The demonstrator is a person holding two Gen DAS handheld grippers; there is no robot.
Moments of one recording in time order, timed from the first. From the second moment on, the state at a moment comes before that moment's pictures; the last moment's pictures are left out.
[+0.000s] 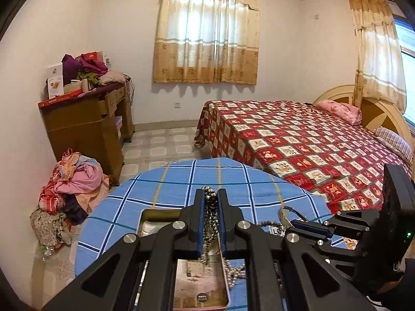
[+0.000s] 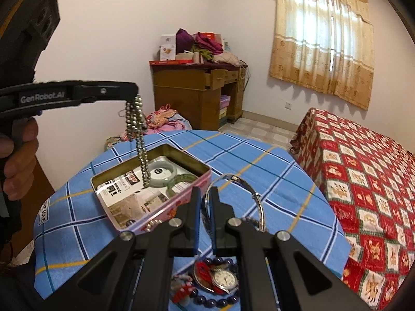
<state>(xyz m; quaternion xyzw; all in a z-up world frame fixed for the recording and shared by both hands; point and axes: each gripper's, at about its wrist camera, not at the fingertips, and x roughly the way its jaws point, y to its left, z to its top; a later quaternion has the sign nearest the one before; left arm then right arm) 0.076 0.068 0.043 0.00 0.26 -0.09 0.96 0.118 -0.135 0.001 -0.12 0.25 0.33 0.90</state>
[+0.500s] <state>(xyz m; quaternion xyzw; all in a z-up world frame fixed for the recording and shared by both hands) 0.092 0.104 0.012 -0.02 0.29 -0.05 0.96 0.127 -0.081 0.001 -0.15 0.26 0.37 0.88</state>
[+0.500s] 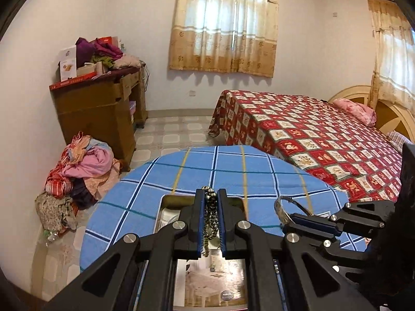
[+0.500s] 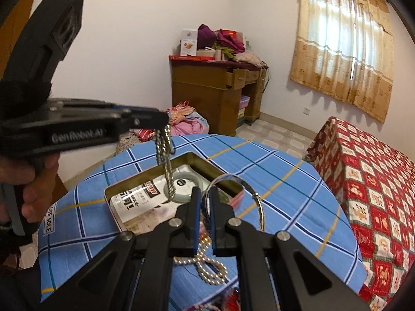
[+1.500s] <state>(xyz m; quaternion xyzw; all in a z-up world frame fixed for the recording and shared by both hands) 0.105 0.136 -0.024 -0.04 0.32 -0.02 0.95 0.148 -0.032 -0.028 -0.15 0.29 0.38 0.87</state>
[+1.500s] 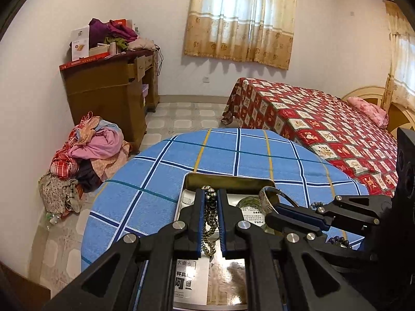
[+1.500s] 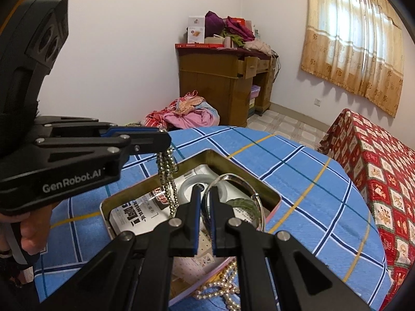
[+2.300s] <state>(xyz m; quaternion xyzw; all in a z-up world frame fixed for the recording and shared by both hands) 0.120 0.146 -0.080 -0.03 0.38 0.00 0.93 0.147 -0.012 -0.073 -0.18 0.32 0.37 0.85</state>
